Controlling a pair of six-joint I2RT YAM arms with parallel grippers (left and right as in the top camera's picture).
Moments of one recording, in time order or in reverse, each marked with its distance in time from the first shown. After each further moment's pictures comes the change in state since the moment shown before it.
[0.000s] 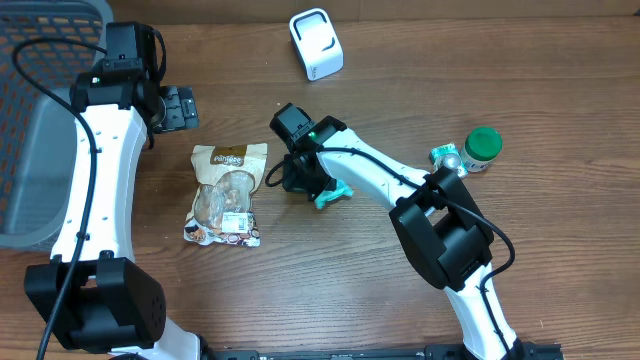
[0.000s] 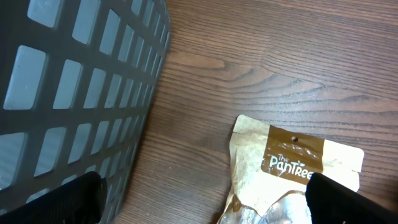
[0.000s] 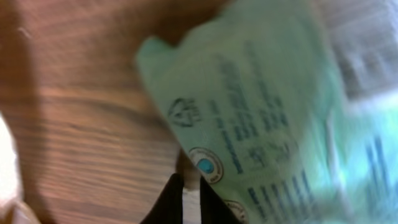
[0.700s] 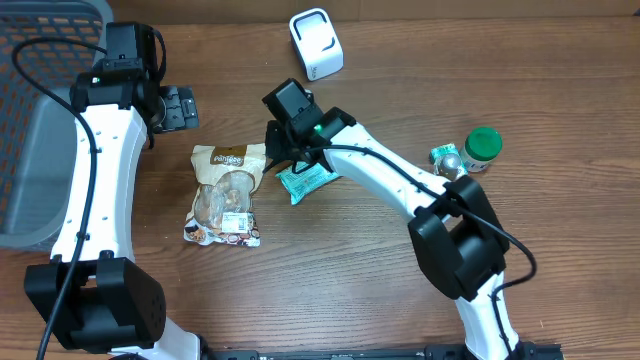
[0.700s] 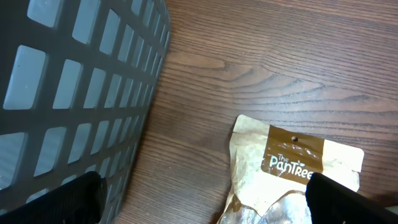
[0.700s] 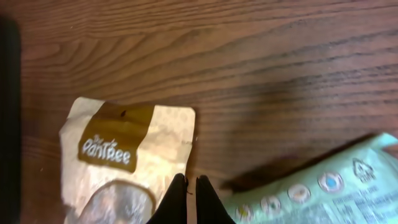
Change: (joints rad) left arm 0.000 0.000 0.000 0.000 0.000 0.000; right arm 0.000 -0.083 0.019 0.293 0.055 0.001
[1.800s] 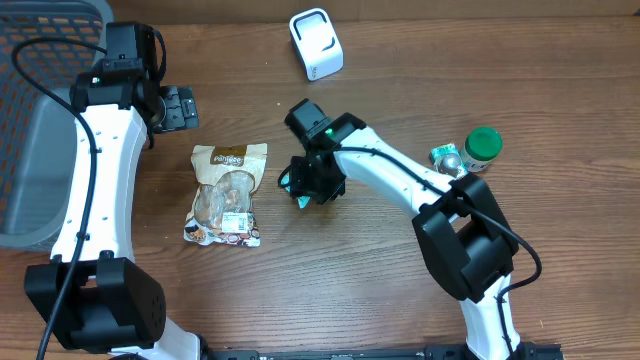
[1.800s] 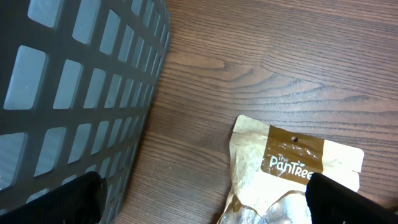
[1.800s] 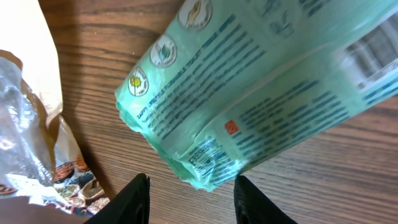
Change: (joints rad) left arm 0.000 0.000 0.000 0.000 0.000 0.000; right arm -0.017 -0.032 -0.106 -0.300 -0.205 -0.042
